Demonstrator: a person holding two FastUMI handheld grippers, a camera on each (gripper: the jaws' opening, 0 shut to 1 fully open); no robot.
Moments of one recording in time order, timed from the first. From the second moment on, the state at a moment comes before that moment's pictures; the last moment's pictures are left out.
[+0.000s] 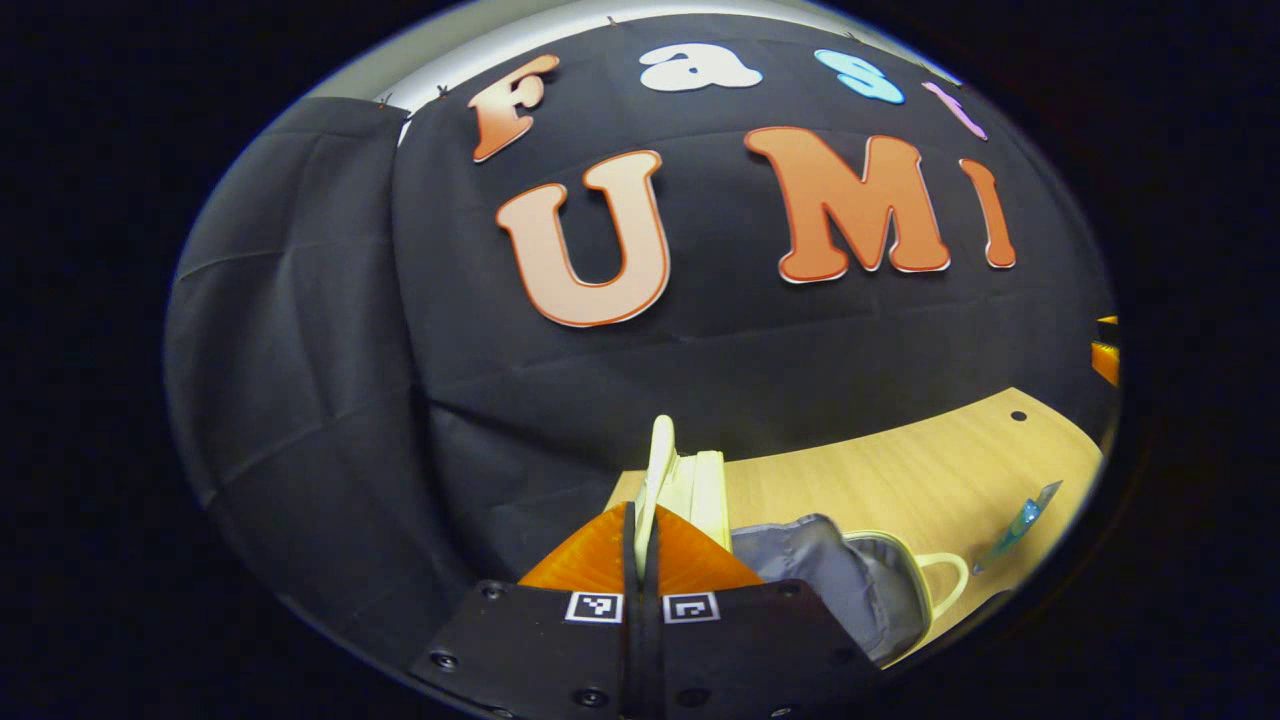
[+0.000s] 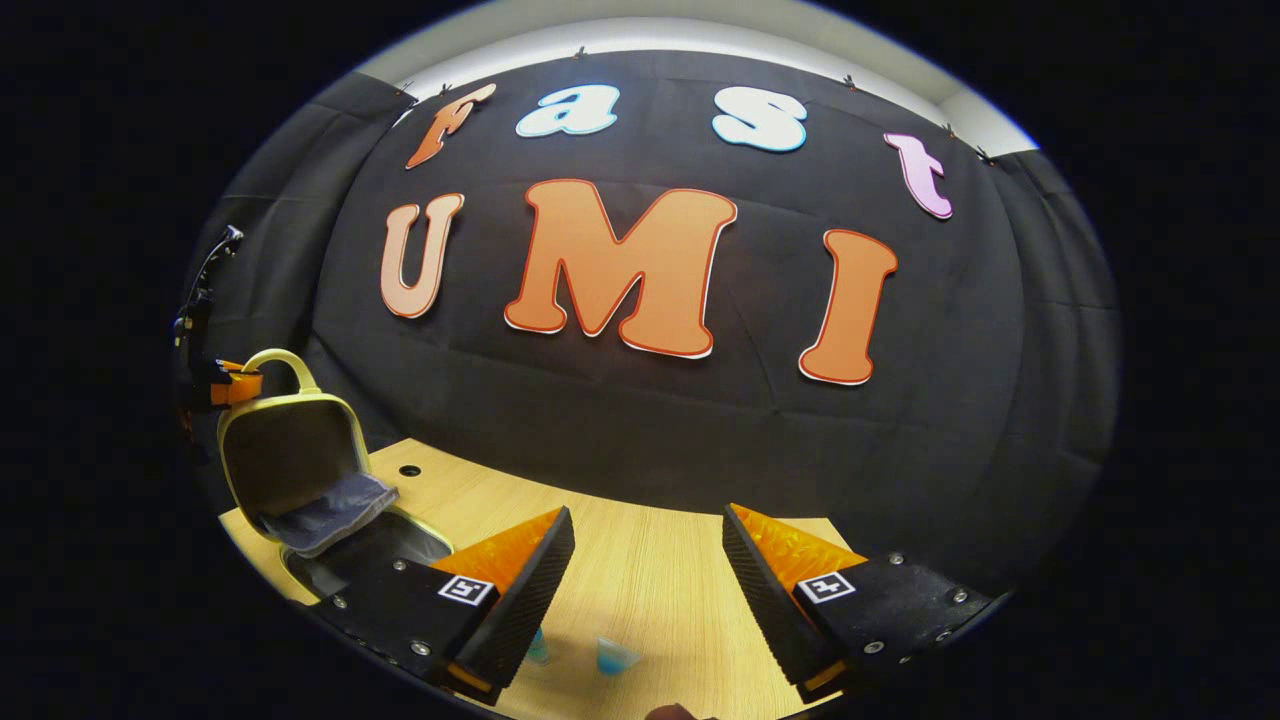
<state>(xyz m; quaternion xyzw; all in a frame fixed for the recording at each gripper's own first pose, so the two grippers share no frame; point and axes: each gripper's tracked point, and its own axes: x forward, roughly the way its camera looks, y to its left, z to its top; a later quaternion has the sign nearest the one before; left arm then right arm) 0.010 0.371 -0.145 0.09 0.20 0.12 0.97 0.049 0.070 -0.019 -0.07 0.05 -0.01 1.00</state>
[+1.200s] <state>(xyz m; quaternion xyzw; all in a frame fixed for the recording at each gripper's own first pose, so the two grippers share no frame) -0.033 0.587 -0.349 0.01 0.35 0.20 0.91 0.044 0.147 -0.041 -0.02 0.12 -0.06 0.99</state>
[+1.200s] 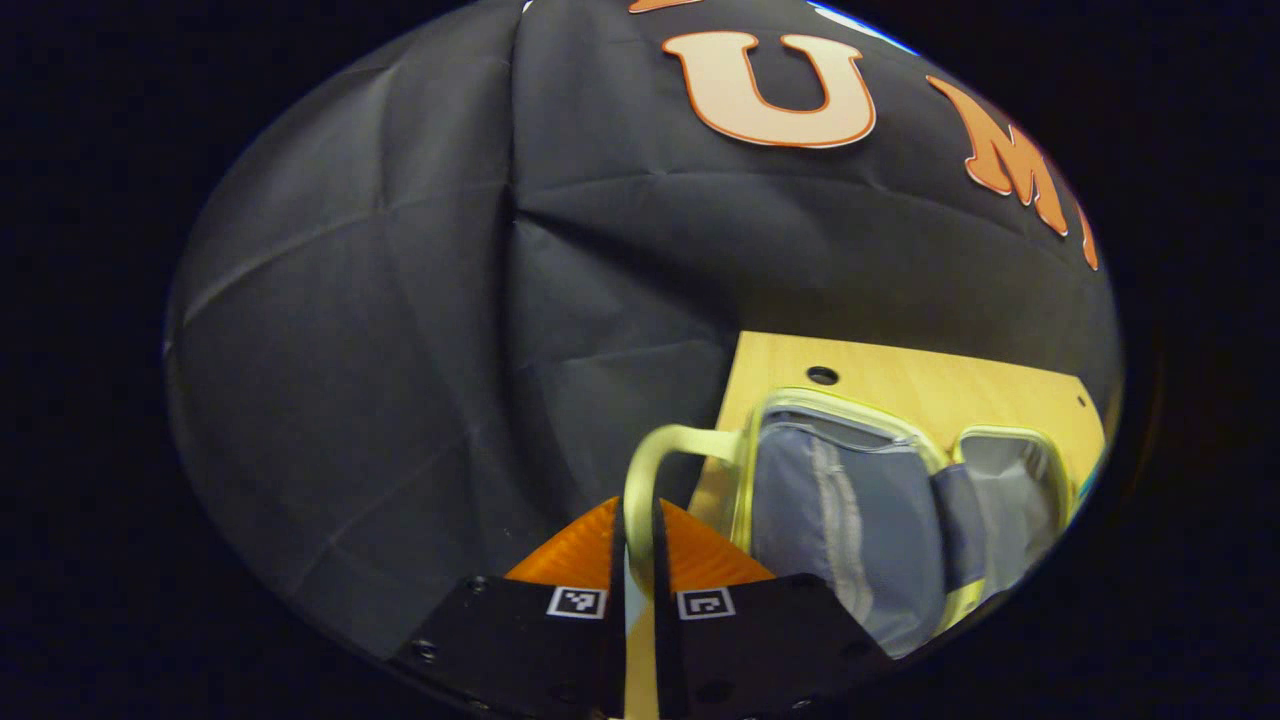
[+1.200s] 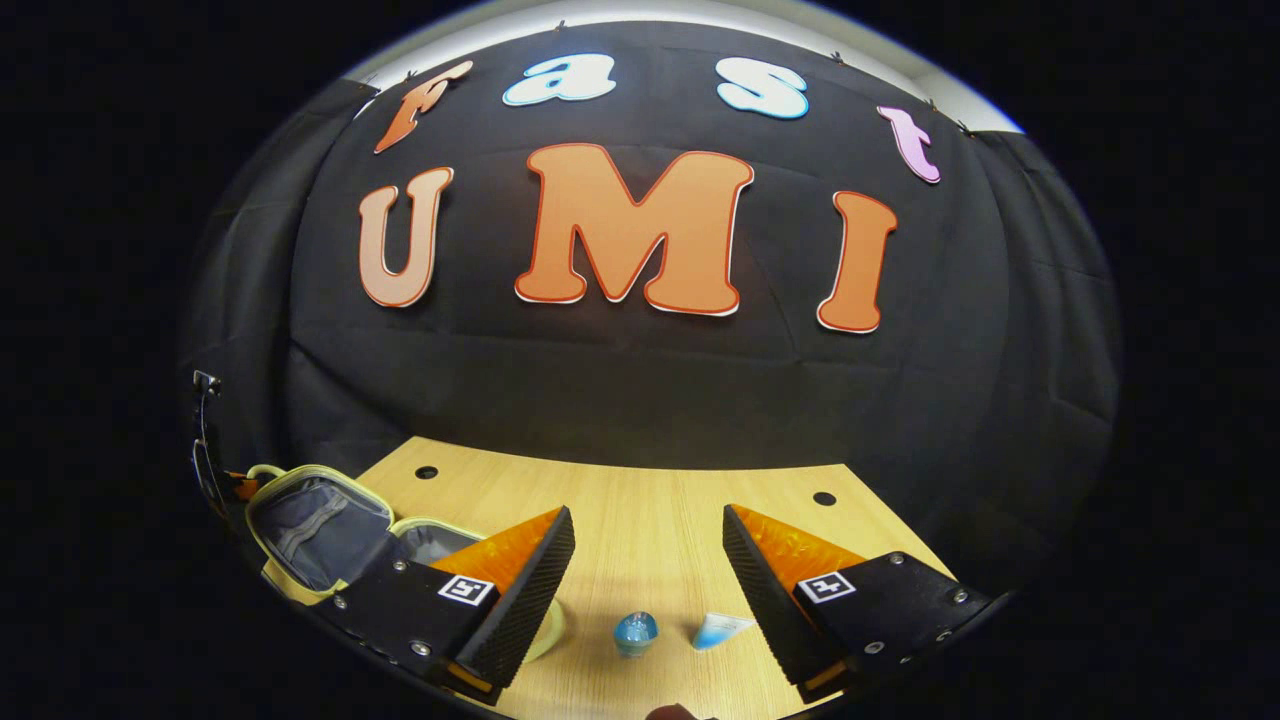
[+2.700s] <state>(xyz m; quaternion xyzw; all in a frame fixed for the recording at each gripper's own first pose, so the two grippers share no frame) 0.008 0.132 -0.207 0.03 0.19 -0.04 0.98 0.005 0.040 -0.138 -0.01 0.20 0.02 0.98</state>
